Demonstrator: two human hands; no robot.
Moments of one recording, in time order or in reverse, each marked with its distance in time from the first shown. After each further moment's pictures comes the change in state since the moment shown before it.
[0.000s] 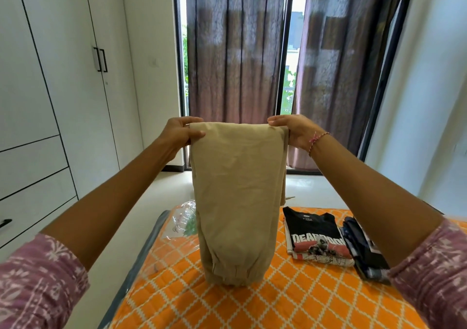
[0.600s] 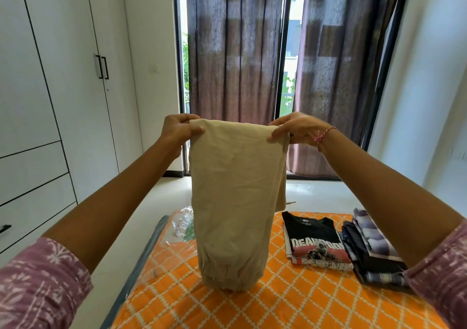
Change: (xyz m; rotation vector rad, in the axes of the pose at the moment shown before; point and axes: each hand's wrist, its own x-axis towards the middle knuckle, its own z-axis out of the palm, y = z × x) left_hand -0.008 0.023 0.003 -0.012 0.199 0.089; right_hand -0.017 -0.023 -0.015 -0.410 -0.105 -0.034
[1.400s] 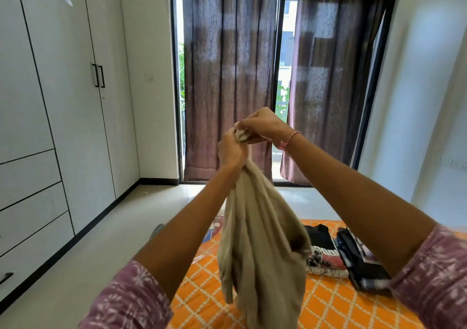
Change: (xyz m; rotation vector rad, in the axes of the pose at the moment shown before) left_hand -0.046 0.022 0.112 -0.051 0.003 0.037; right_hand -0.016 -0.043 0.052 0.002 0.128 -0.269
